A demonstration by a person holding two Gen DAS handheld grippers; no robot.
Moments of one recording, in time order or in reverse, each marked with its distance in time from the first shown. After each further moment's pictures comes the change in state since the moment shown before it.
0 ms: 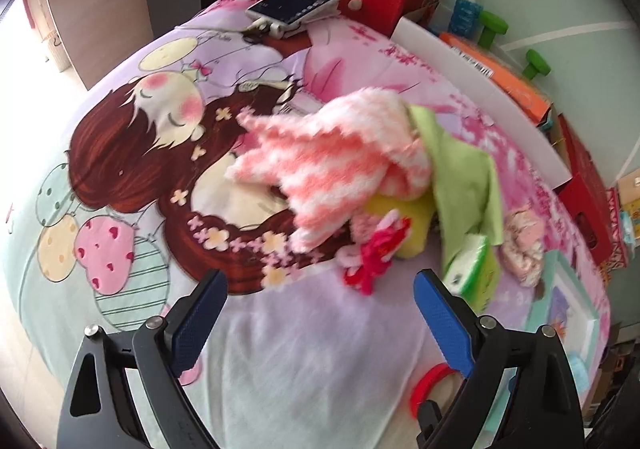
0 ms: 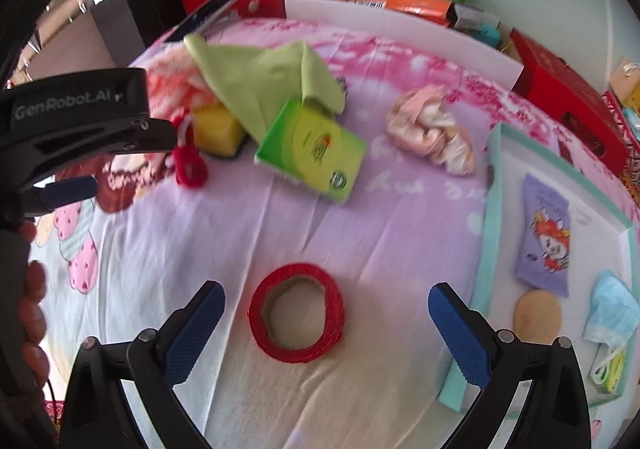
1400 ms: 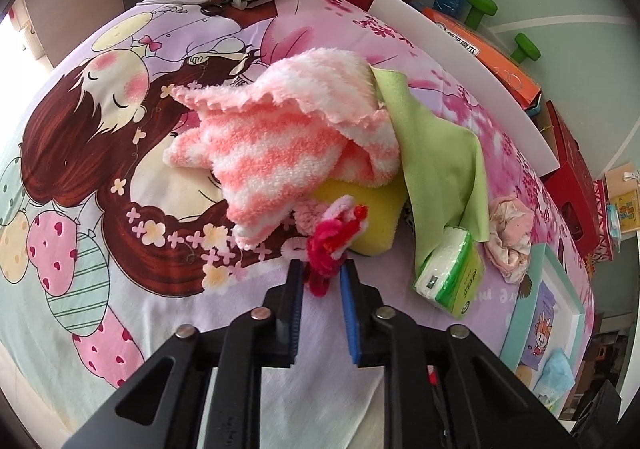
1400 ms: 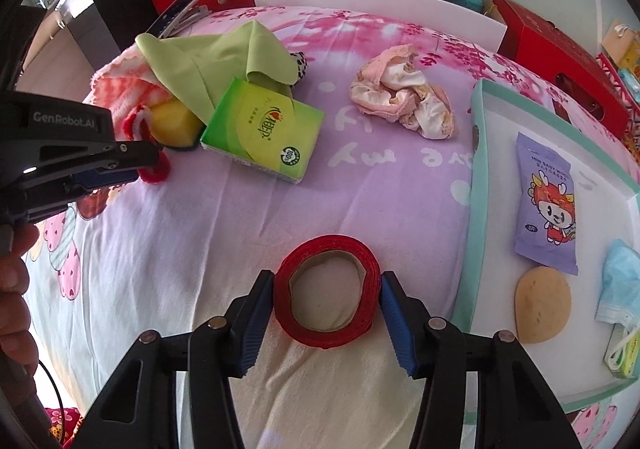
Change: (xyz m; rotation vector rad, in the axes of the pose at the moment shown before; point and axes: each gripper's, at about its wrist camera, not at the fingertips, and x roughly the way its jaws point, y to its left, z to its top) left arm 0.038 -0.021 0.006 0.001 0.084 -0.076; right arm 0.017 -0.033 -0.003 0.085 0.043 0.018
